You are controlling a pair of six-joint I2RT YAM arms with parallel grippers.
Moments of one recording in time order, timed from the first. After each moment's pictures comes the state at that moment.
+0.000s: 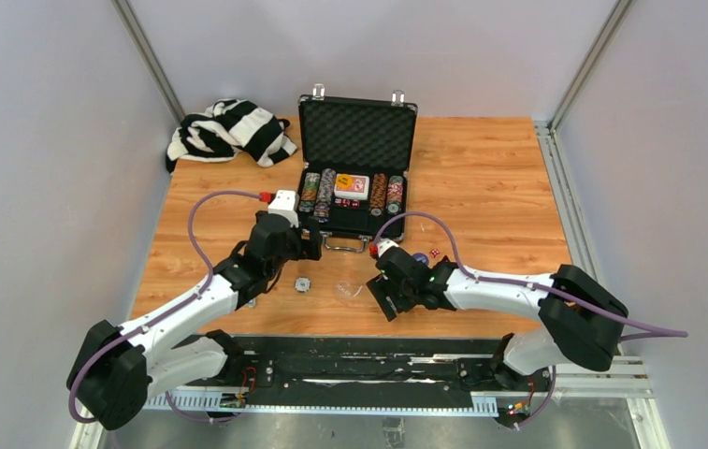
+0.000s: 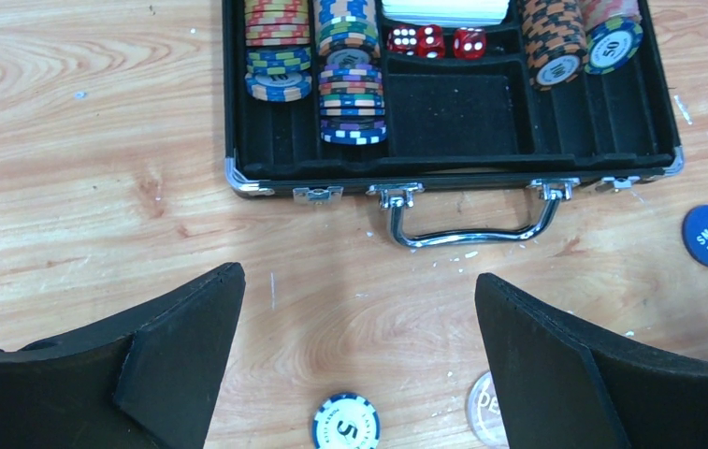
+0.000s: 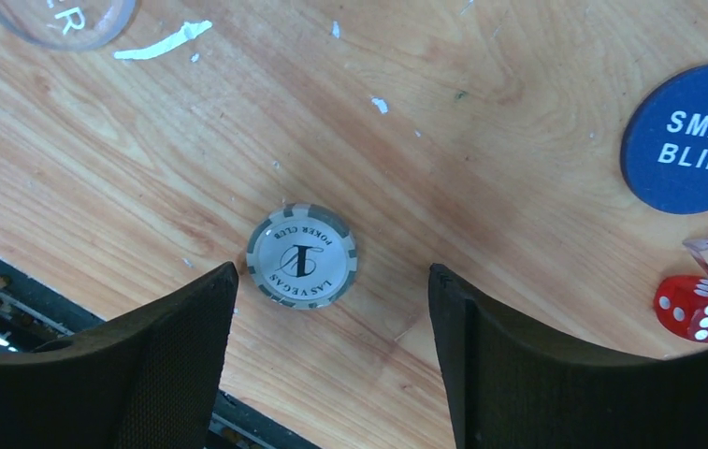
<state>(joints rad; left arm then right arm) -0.61 1.03 0.53 0.01 -0.29 -0.33 0.99 1.41 0.68 -0.33 0.13 0.30</state>
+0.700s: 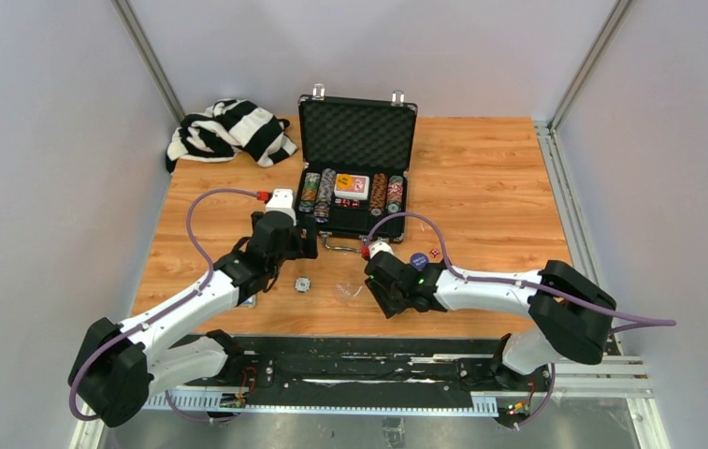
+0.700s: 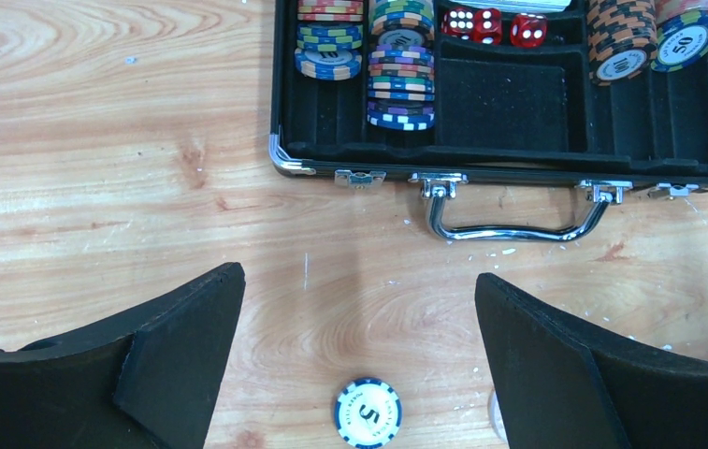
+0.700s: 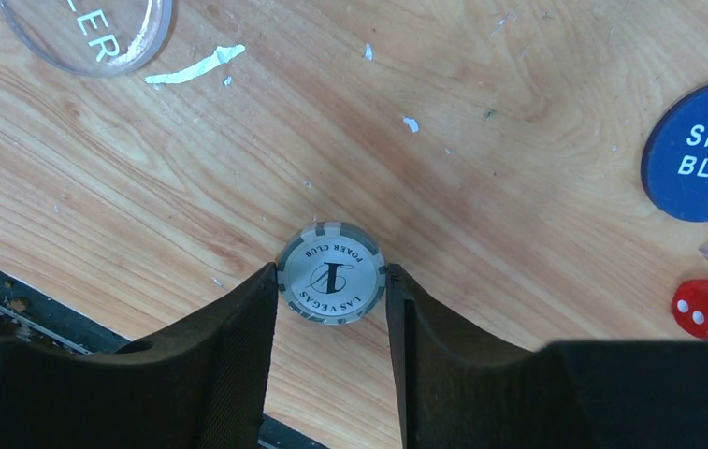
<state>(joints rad) -0.61 1.05 0.58 -0.10 -0.38 -0.36 1.05 1.48 0.74 -0.34 0.21 0.34</state>
